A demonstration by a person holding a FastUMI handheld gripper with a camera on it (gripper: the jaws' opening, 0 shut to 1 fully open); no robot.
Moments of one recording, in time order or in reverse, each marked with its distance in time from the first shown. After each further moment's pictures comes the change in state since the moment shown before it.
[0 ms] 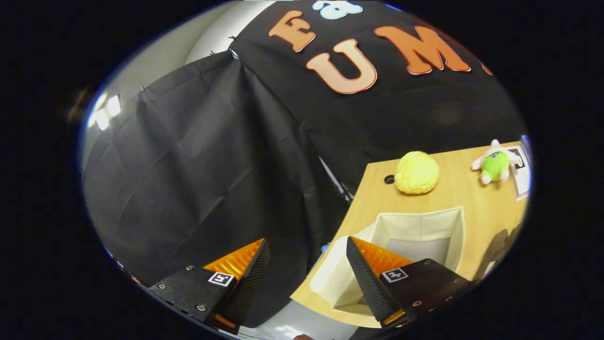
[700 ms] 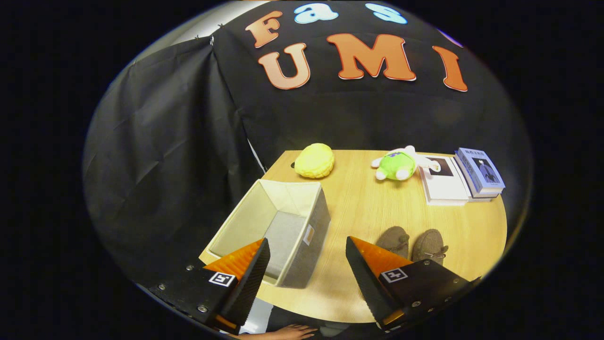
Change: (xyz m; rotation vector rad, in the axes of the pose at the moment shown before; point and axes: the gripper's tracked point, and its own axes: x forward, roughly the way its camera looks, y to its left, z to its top) arm -0.130 -0.209 -0.060 -0.103 0.109 -0.321
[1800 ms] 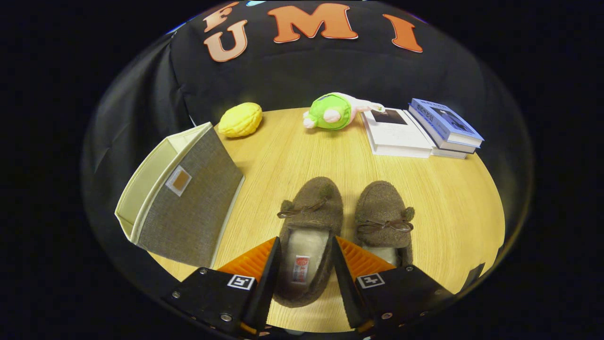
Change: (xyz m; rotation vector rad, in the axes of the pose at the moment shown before) arm 0.064 -0.154 -0.111 0.060 0.122 -0.241
